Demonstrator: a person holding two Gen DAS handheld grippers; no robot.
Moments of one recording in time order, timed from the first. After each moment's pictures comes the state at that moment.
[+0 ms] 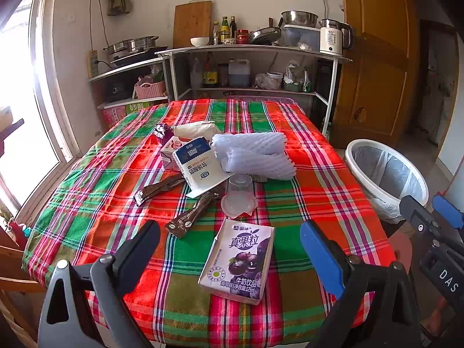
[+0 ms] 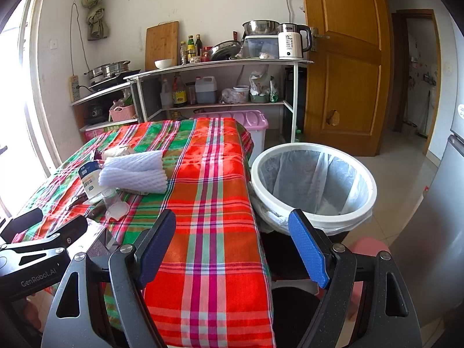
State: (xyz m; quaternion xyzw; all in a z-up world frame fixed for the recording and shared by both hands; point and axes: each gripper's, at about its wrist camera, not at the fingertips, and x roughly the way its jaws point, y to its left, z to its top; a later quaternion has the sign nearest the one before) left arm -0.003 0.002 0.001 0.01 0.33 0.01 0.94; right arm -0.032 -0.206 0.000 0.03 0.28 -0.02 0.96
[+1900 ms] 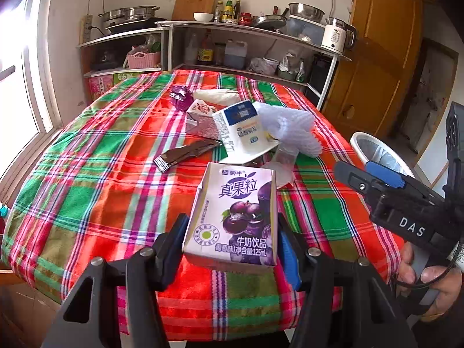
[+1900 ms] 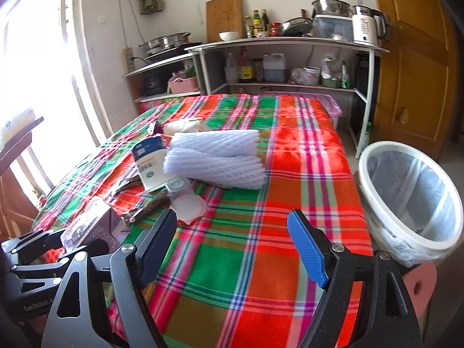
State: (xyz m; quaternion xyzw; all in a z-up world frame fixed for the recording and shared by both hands) left arm -0.001 0.082 -0.027 -0.05 0.38 -0.05 0.92; right arm 0.035 -0.119 -0.027 0.01 0.33 0.15 0.93
